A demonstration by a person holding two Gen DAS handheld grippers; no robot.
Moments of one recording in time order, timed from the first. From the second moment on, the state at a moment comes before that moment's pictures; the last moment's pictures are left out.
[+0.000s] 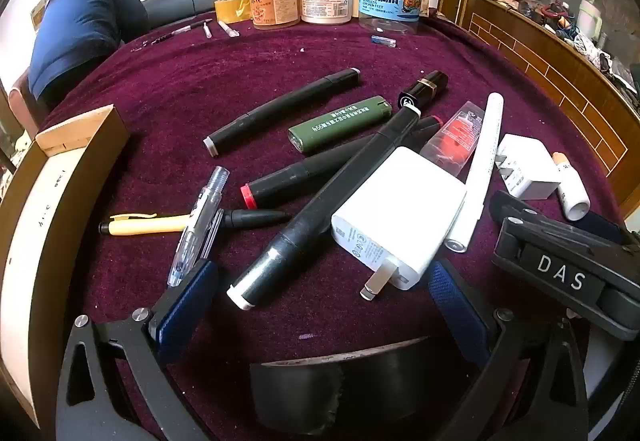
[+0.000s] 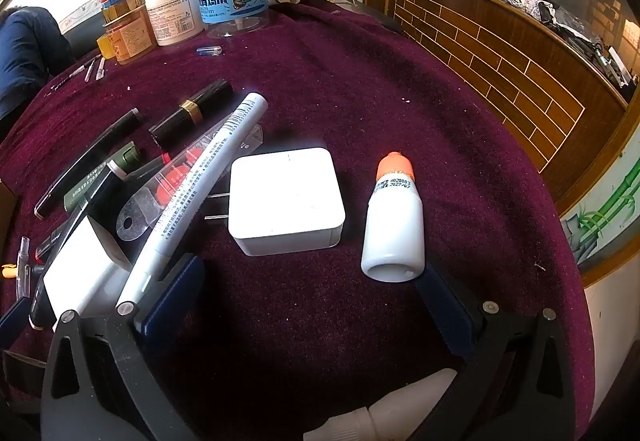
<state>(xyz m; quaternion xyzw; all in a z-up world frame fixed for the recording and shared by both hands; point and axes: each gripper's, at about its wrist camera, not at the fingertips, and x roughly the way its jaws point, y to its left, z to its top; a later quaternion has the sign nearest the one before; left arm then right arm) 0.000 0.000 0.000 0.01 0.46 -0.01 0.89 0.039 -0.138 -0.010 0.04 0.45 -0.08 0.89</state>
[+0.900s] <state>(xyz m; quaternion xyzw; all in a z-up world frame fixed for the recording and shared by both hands) 0.000 0.000 0.000 0.01 0.46 -0.01 0.89 0.036 -0.139 -0.008 0.02 0.45 -0.03 0.89</state>
